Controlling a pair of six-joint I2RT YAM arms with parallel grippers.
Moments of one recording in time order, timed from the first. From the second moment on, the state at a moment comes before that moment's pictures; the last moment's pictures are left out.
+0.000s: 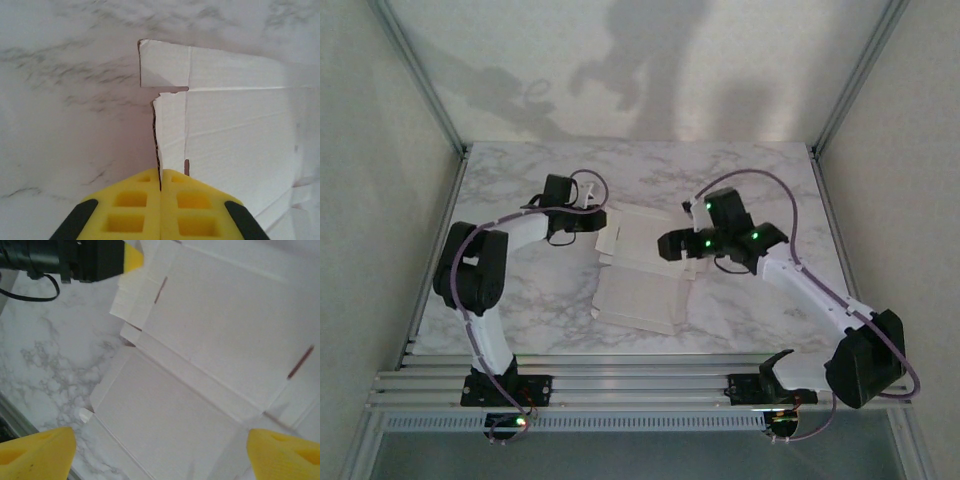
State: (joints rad) left arm -0.24 1.88 1.15 -0.10 0.54 -0.27; right arm 0.54 1.30 1.09 -0.61 -0.34 0.27
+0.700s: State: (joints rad) left arm -0.29 1.78 1.10 0.00 0.82 -0.04; right arm 0.29 1.72 1.58 -0.92 -0.61 -0.10
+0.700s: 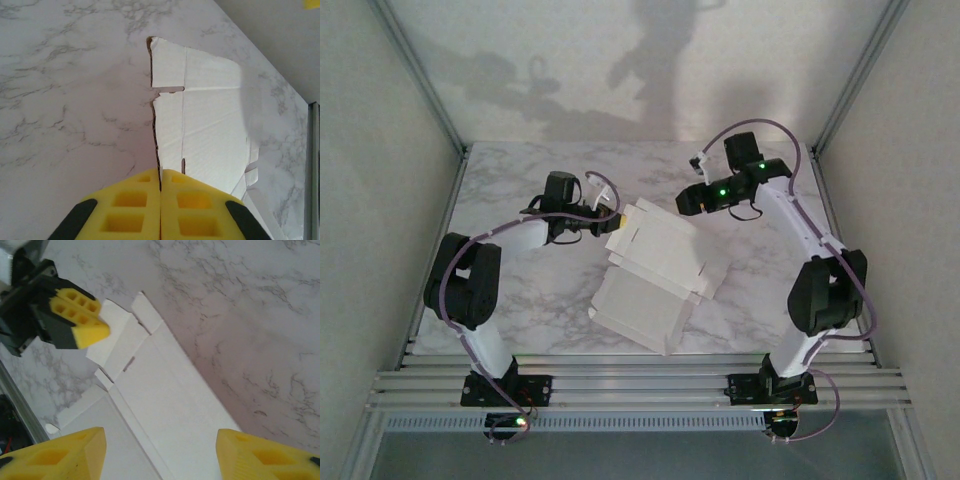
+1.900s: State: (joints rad) left arm -0.30 1.82 1.15 -0.02 0.93 0.06; right arm 0.32 1.88 1.56 -0.85 -0.68 -0.12
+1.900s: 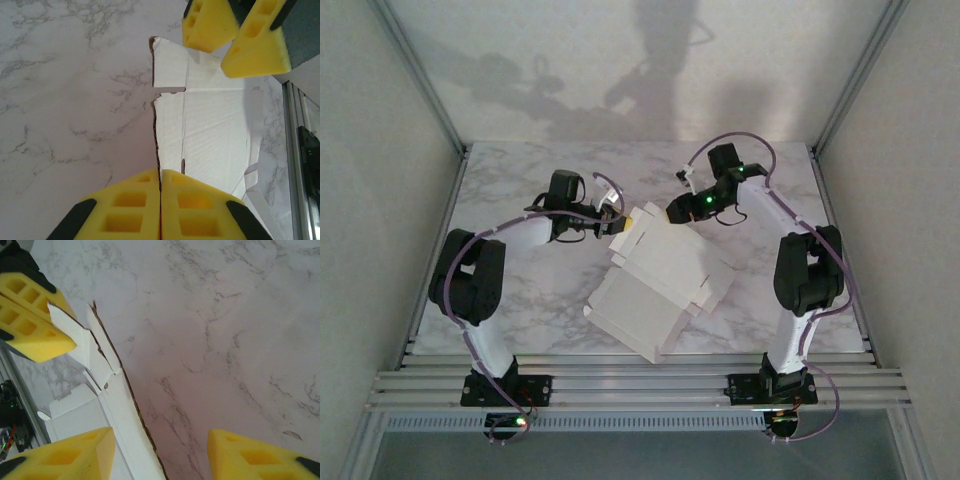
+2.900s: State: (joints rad) left arm -0.30 1.88 1.21 -0.09 0.93 0.09; right arm 0.47 1.70 1.45 -0.81 -0.36 -0.11
